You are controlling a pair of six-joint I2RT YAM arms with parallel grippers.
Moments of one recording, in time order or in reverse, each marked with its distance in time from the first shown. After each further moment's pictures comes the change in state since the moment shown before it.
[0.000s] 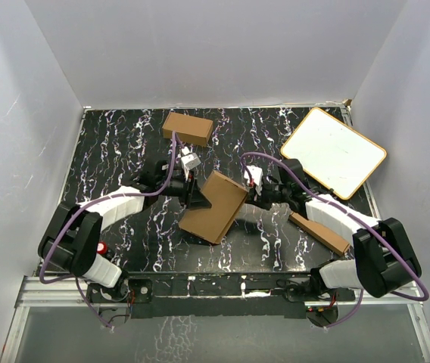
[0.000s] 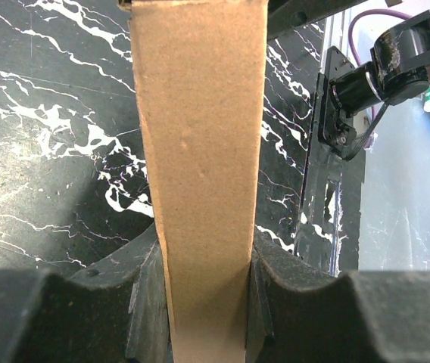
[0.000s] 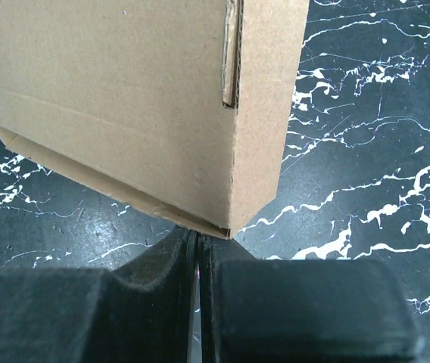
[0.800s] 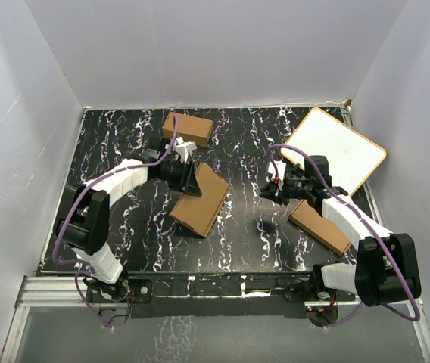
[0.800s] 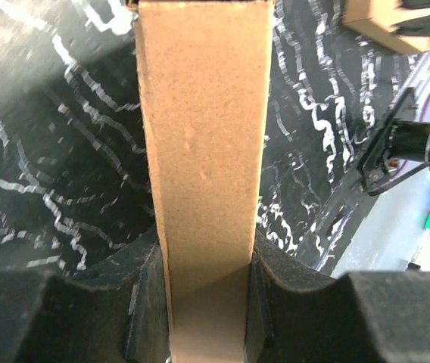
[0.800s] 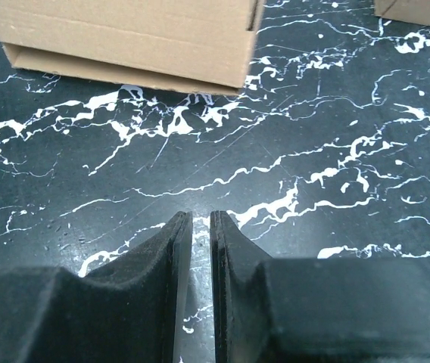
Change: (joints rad) left arm 0.074 0.168 0.320 -0.513 -0.205 -0.049; right arm -0.240 -0.070 -0.002 -0.106 -0.198 -0.160
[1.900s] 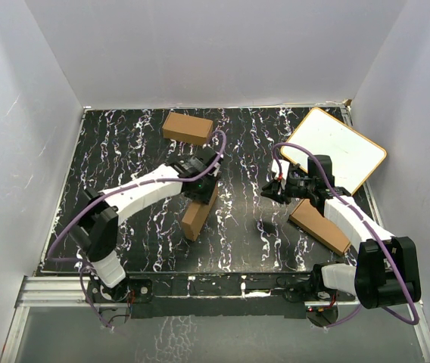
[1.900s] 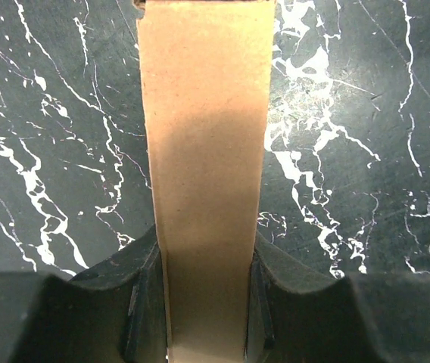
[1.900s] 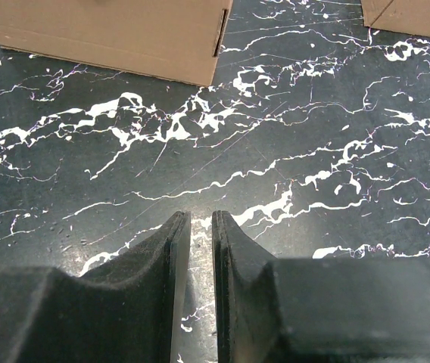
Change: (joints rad) left arm -0.392 0.031 0.229 -0.397 -0.888 -0.193; right arm -0.043 -0.027 0.000 0.003 -0.045 0.016
